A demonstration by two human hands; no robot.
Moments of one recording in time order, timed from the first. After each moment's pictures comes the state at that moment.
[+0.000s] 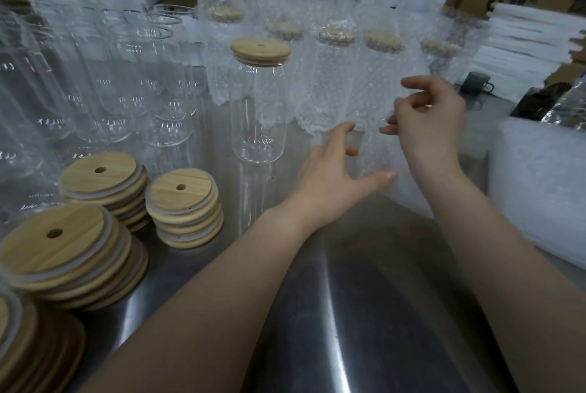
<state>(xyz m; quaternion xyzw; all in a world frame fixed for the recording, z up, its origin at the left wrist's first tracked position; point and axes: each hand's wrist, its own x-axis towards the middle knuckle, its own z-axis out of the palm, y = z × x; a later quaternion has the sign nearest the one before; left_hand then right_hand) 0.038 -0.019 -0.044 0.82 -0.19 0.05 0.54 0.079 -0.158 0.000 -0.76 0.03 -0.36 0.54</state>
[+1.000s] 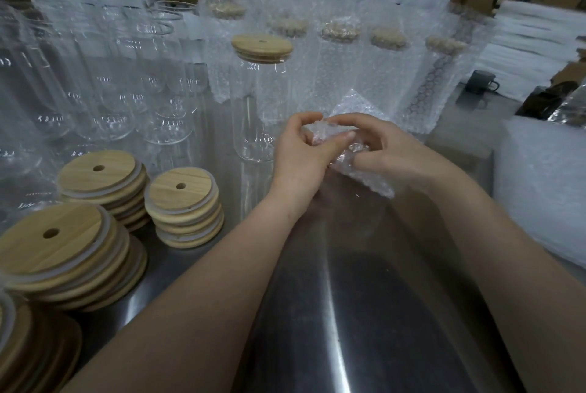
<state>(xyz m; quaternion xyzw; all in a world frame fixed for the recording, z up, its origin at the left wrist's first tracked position) 0.052 -0.008 -0.038 0.63 -0.02 0.09 0.77 0.069 -0.155 -0.008 -0.85 -0.23 0.04 0.47</state>
